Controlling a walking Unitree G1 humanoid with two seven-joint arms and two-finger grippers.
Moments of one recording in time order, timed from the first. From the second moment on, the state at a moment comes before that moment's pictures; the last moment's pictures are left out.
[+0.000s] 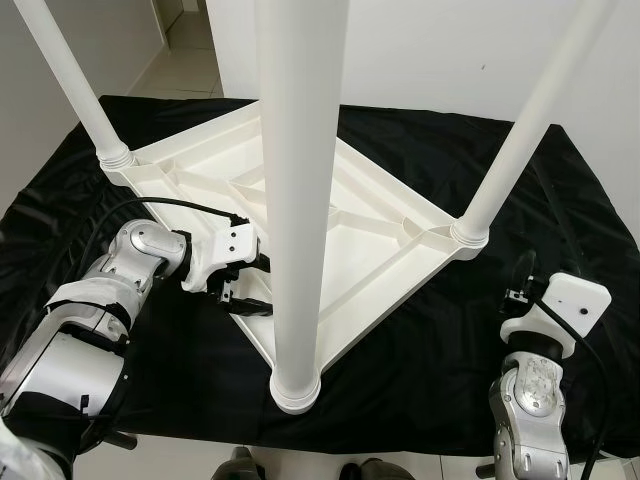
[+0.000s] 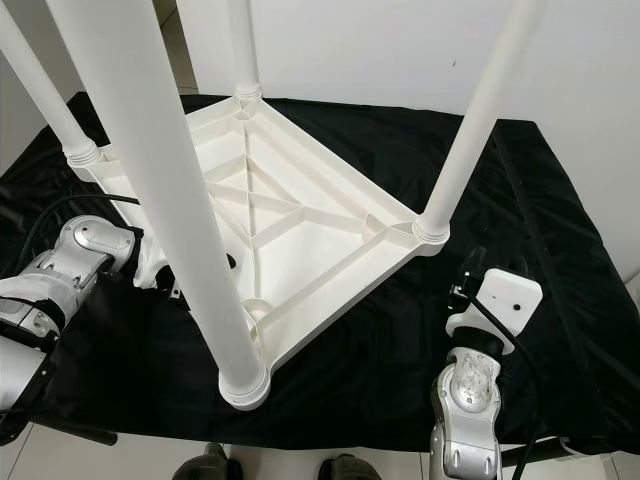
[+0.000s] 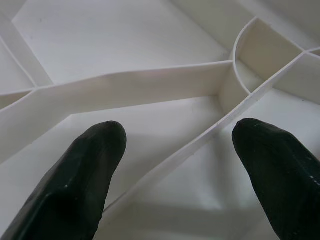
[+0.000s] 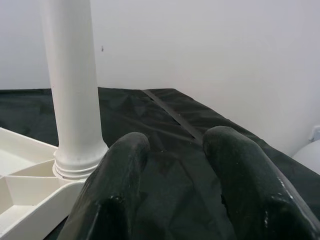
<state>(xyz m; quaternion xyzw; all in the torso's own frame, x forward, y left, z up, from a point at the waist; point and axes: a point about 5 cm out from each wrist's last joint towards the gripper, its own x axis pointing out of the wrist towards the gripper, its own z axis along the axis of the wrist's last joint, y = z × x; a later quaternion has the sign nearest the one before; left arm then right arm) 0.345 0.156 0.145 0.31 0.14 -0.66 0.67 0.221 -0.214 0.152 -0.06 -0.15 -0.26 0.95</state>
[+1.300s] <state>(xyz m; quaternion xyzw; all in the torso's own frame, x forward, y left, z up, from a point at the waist) 0.345 0.152 0.149 0.27 0.14 -0.69 0.66 0.215 -0.215 0.146 -0.05 -0.14 -0.28 0.95</state>
